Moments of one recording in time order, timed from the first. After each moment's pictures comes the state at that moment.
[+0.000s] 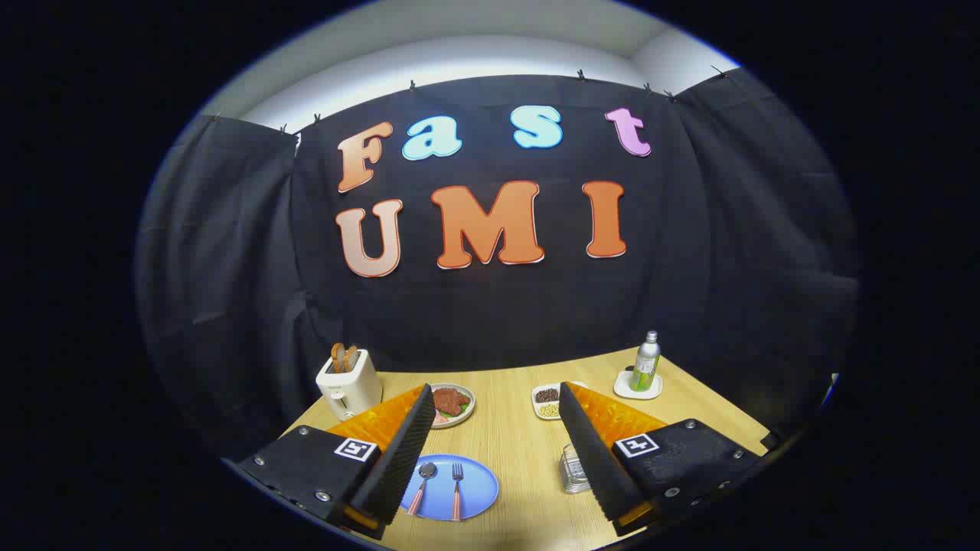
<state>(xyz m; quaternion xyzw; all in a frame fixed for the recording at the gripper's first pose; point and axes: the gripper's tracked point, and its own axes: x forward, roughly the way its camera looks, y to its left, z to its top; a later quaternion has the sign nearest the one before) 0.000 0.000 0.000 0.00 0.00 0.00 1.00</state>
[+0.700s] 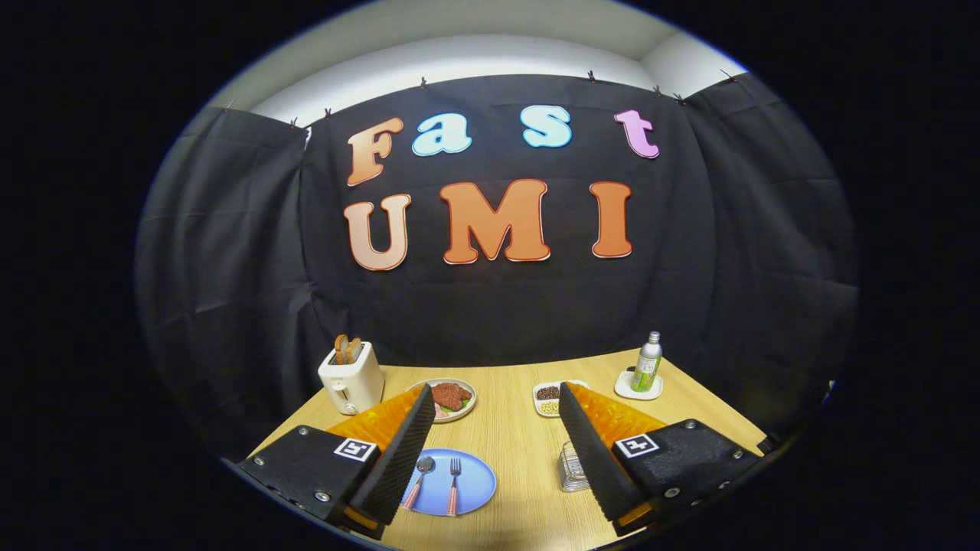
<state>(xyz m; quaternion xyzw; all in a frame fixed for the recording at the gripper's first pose) -0.004 0.010 -0.021 -0.01 0.02 0.02 1.00</state>
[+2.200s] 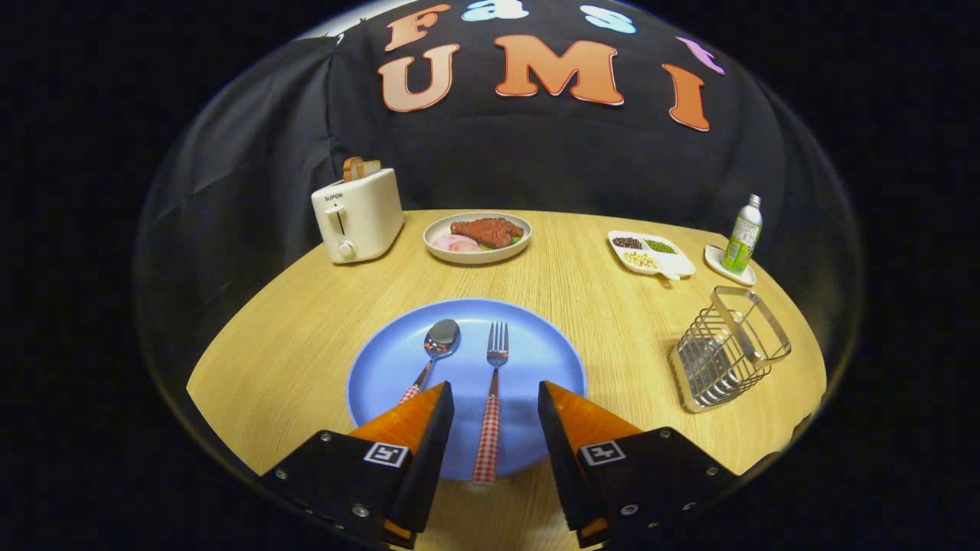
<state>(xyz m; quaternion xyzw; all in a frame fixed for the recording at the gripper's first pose) 0.059 0.080 -0.313 -0.06 0.25 0.08 0.96</state>
